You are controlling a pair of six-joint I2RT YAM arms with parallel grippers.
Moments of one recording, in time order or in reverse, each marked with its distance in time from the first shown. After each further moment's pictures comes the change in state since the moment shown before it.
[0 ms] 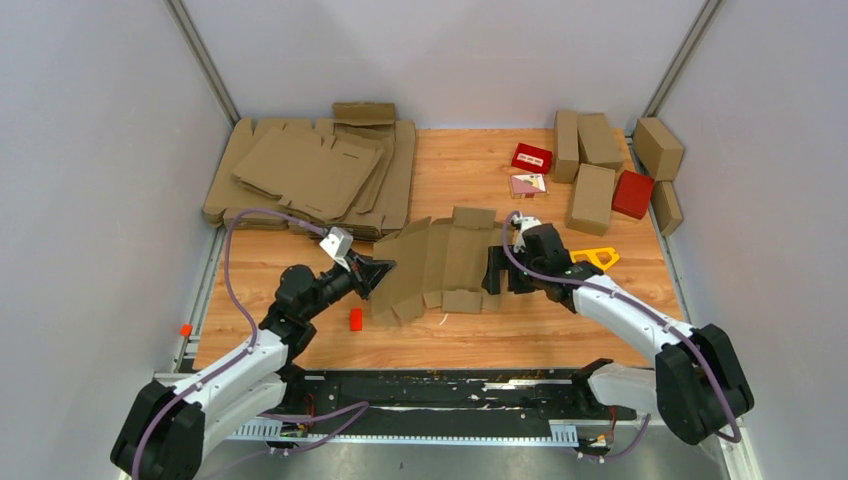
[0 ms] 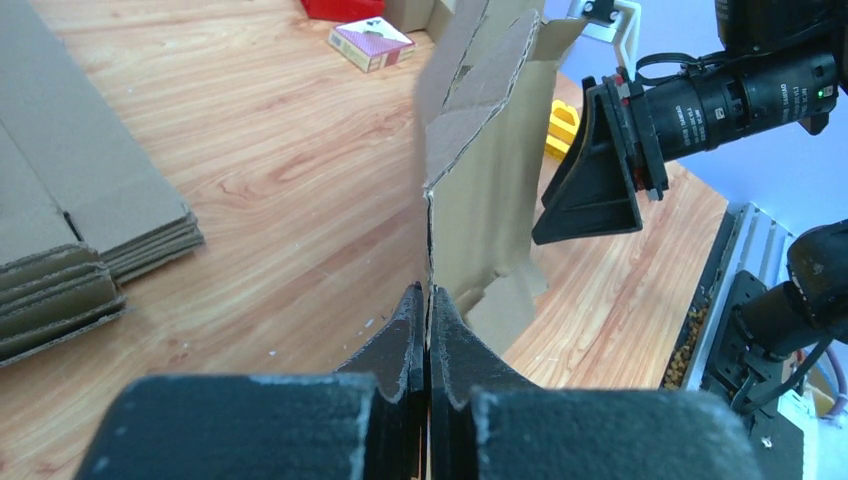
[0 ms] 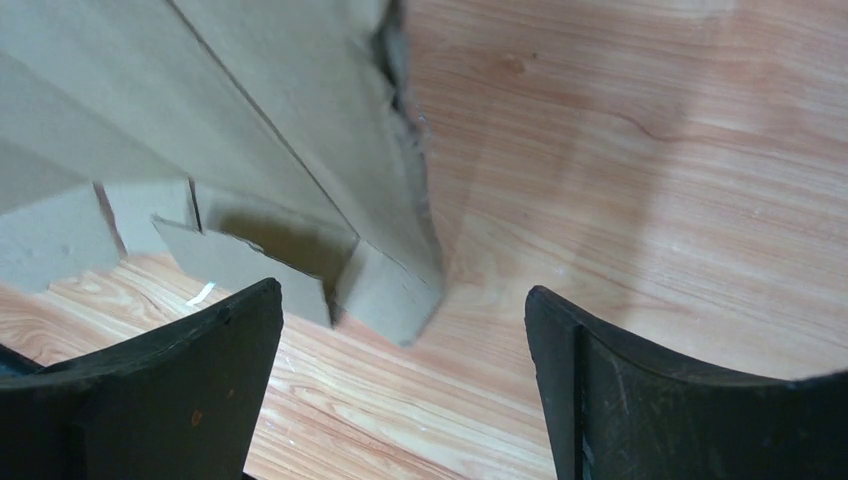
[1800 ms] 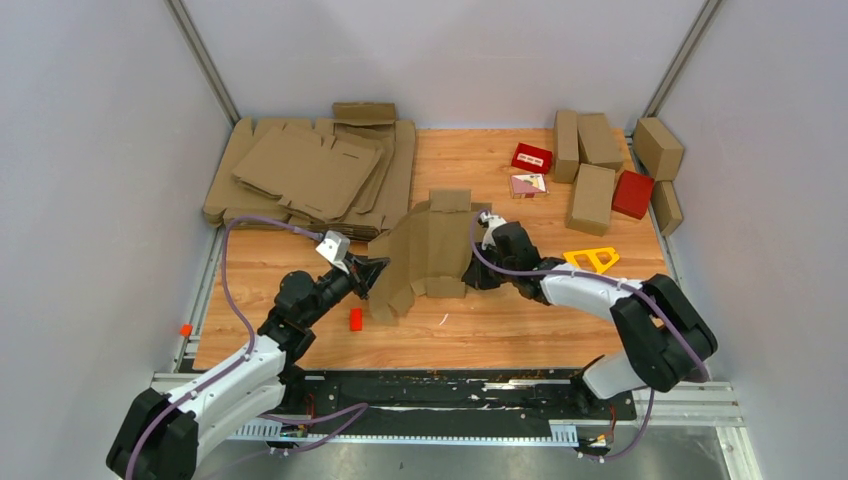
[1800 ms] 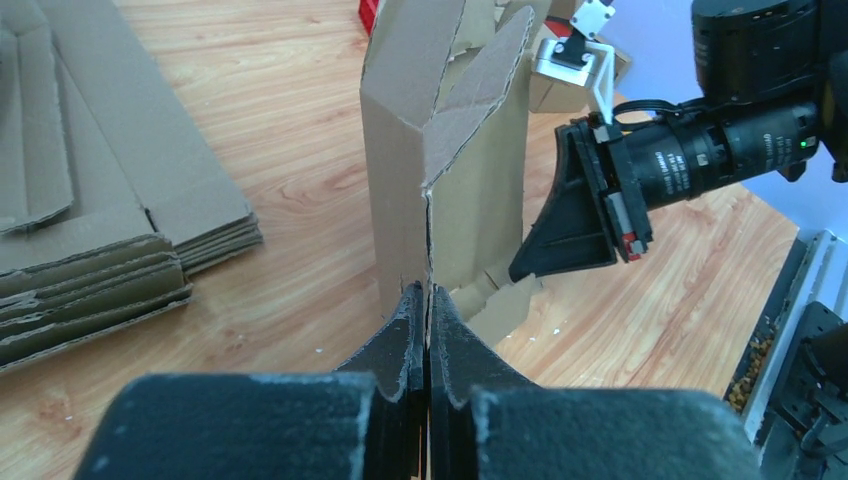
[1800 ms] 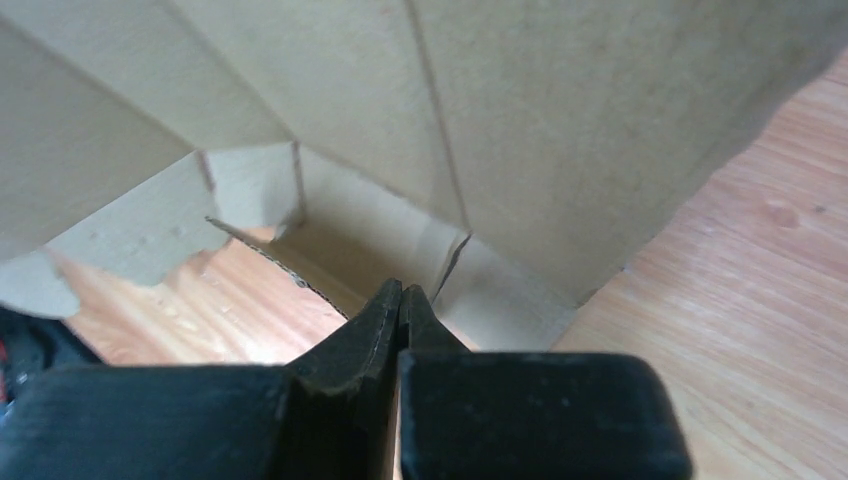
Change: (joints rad) left arm -0.044 -0.066 -0.028 -0.019 -0.143 0.056; right arm 0.146 0.286 0.042 0.330 -0.064 0.102
